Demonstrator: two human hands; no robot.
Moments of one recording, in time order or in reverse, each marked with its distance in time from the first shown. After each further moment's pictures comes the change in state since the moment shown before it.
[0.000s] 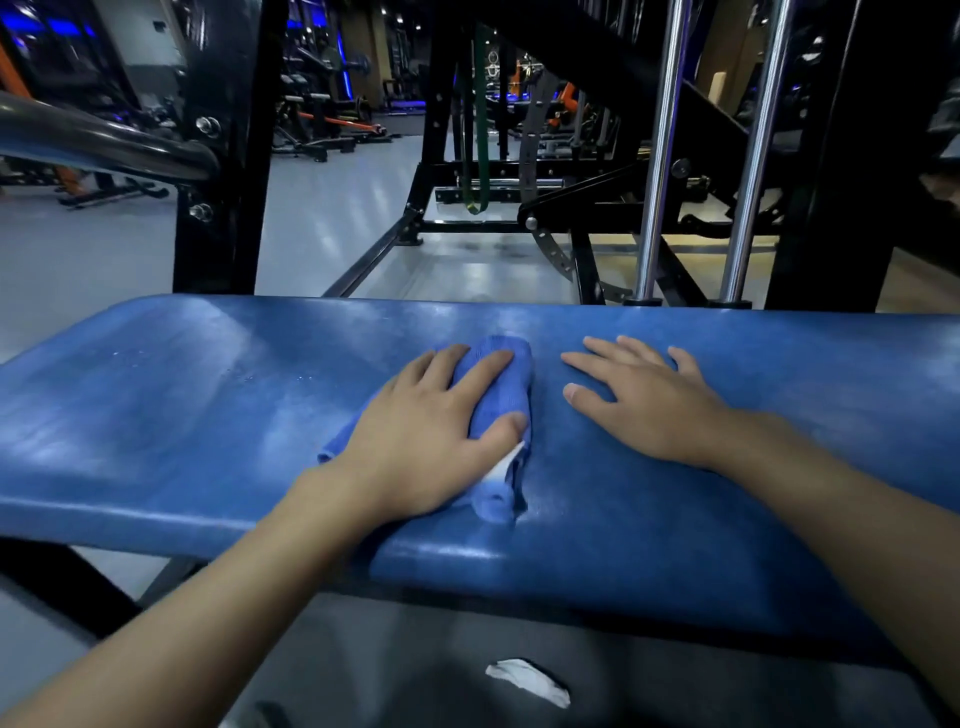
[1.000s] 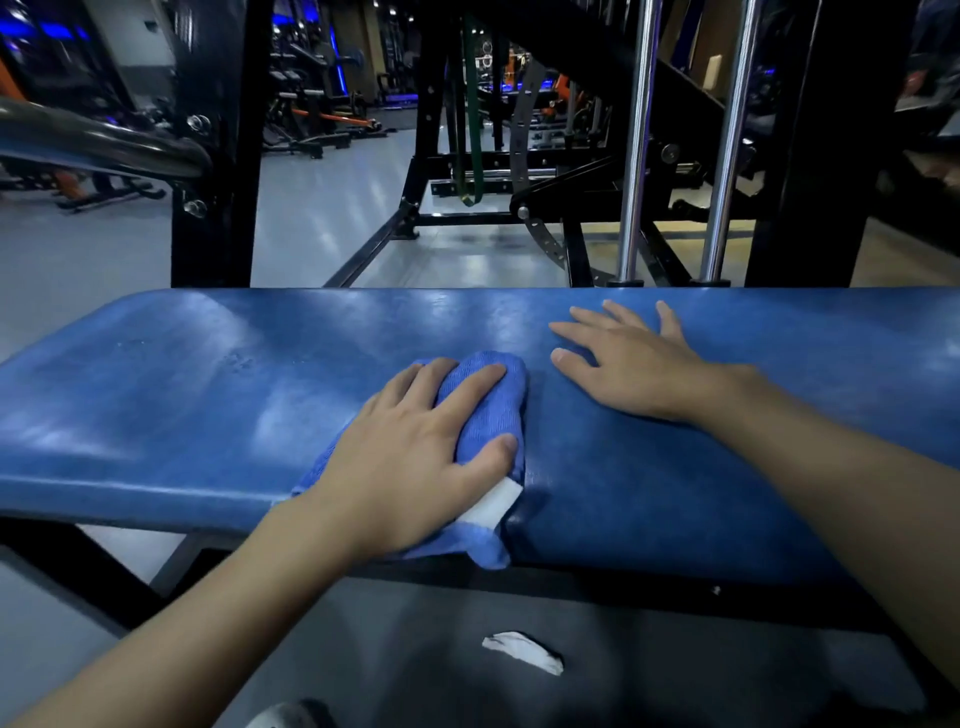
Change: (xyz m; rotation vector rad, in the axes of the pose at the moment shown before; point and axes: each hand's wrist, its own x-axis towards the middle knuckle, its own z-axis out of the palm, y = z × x) left_hand -0.045 0.024 -0.002 0.028 0.016 0.006; right_hand 0.000 0.007 -0.008 -0.001 0.010 -0.013
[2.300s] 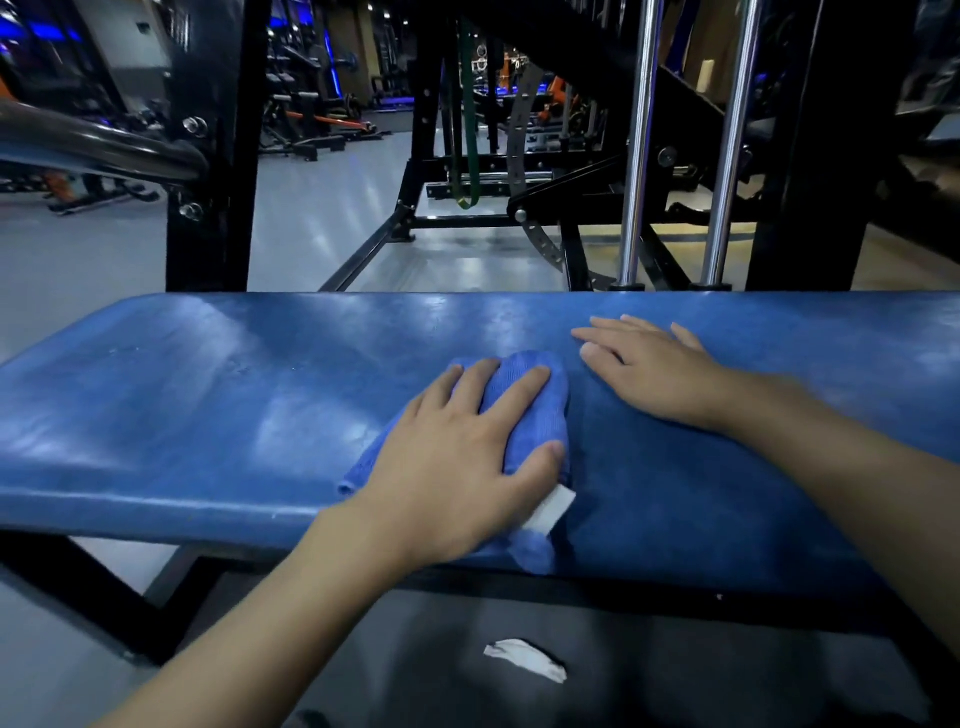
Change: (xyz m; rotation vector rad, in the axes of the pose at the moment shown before) left_hand 0.015 0.016 0.010 0.010 -0.001 0.089; right_hand -0.004 0.010 -0.003 0.081 0.031 0.044
